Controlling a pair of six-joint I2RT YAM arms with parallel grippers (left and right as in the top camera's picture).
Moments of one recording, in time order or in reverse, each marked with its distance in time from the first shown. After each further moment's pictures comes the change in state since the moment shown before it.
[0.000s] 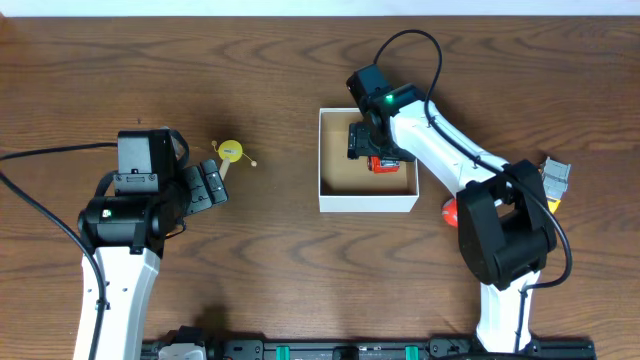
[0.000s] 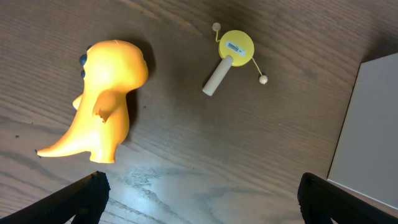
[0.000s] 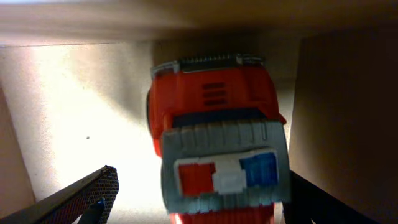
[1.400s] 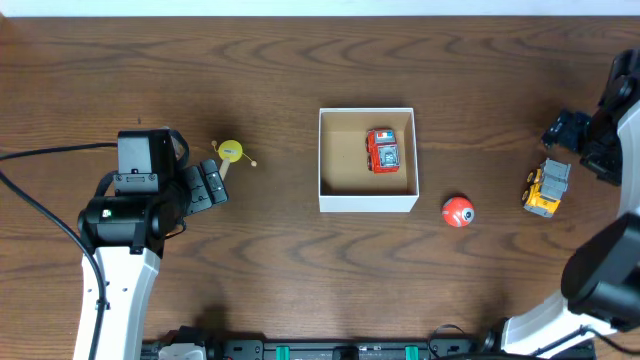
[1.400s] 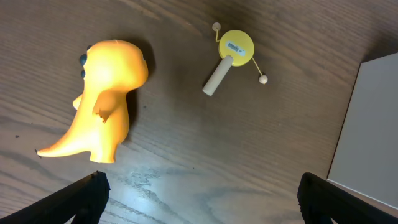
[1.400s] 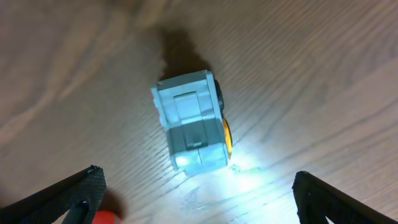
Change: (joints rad) left arm 0.000 0.000 0.000 0.000 0.000 0.000; right arm -0.859 -0.231 0.009 -0.309 -0.007 -0.259
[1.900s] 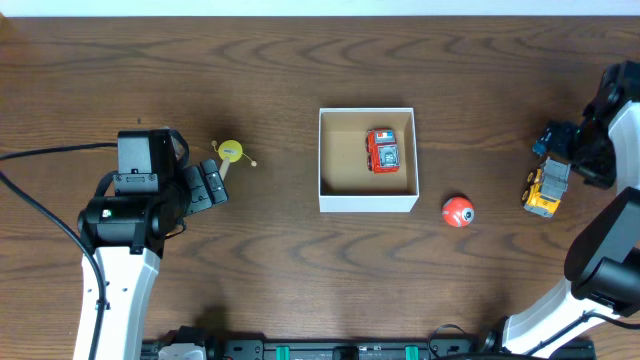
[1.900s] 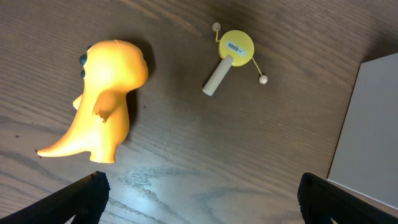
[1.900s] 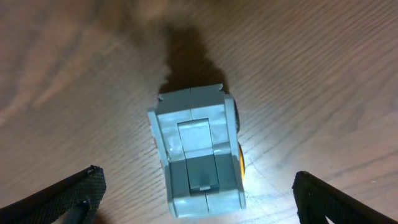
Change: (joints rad) left arm 0.000 0.000 0.000 0.000 0.000 0.000; right arm -0.015 0.068 -0.080 0.113 -0.039 -0.069
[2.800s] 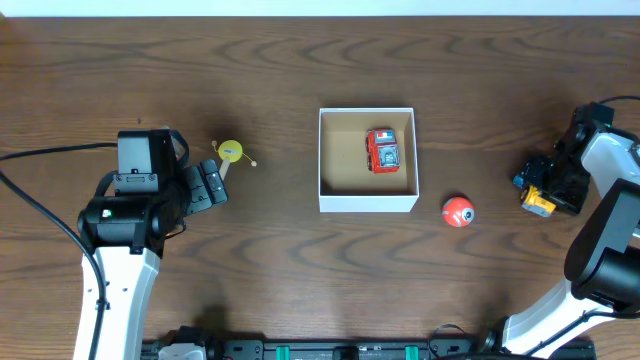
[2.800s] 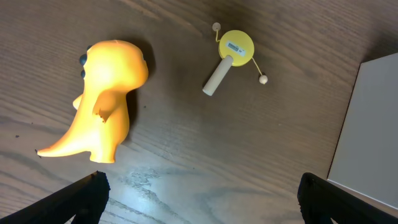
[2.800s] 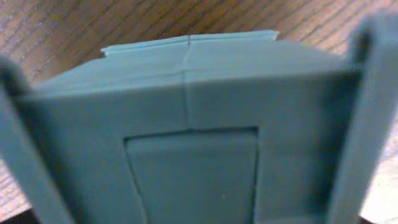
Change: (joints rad) left arm 0.000 0.000 0.000 0.000 0.000 0.000; right arm 0.000 0.001 -0.301 0.249 -0.022 -0.016
